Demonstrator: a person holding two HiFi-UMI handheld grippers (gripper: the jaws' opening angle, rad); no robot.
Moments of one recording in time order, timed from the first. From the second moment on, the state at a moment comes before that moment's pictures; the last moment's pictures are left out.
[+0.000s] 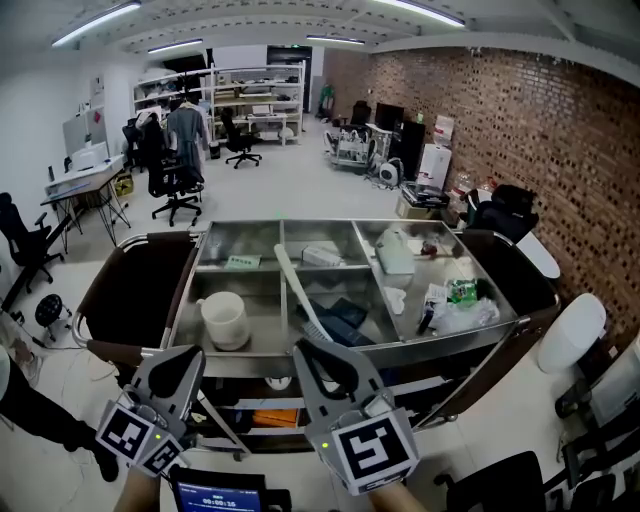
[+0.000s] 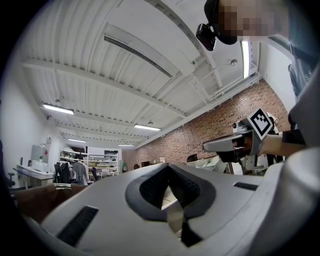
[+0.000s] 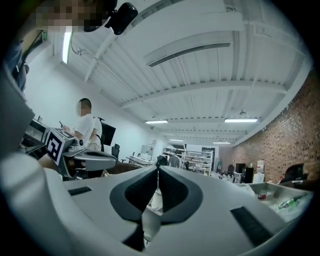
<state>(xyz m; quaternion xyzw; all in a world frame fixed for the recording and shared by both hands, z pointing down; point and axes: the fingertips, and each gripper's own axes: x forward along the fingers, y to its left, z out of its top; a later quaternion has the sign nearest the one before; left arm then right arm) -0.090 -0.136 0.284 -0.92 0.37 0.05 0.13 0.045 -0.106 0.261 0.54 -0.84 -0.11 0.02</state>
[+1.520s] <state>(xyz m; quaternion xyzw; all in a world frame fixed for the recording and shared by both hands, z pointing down) -0.064 -0.095 0.301 -0.91 0.40 0.02 0.09 0.060 -0.074 0.304 0.49 -0.87 -0.06 -0.01</state>
